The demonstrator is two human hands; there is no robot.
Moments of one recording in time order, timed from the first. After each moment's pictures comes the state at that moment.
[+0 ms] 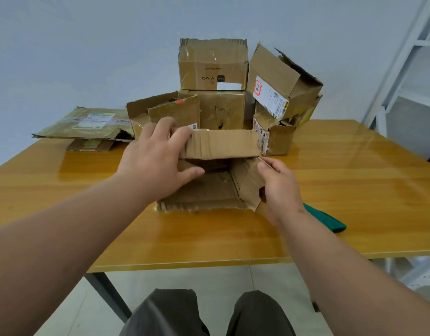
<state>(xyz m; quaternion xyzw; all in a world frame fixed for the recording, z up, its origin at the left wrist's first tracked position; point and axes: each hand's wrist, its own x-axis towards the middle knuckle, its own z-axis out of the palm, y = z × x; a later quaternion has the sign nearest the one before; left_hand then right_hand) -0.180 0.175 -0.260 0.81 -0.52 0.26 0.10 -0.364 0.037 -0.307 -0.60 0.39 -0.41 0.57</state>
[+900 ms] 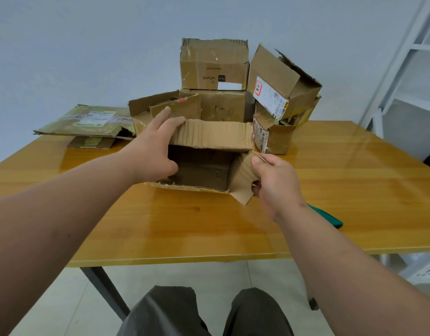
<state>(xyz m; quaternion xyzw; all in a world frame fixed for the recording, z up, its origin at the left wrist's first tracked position) -0.155 0.174 -0.245 0.82 -0.53 0.01 0.21 -0.360 0.043 -0.295 -0.59 0.37 -0.39 0.61</state>
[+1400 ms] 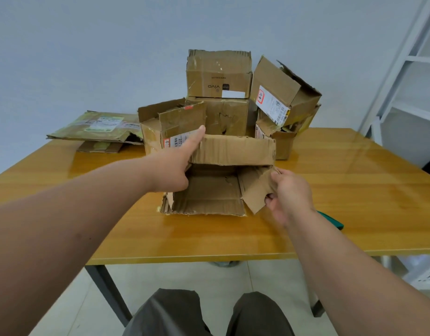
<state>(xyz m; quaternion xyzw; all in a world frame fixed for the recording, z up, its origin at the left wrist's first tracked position) -0.181 0.179 -0.241 0.81 -0.56 -0.10 0.14 -0.368 0.036 -0.303 -0.41 0.42 -0.40 0.70</state>
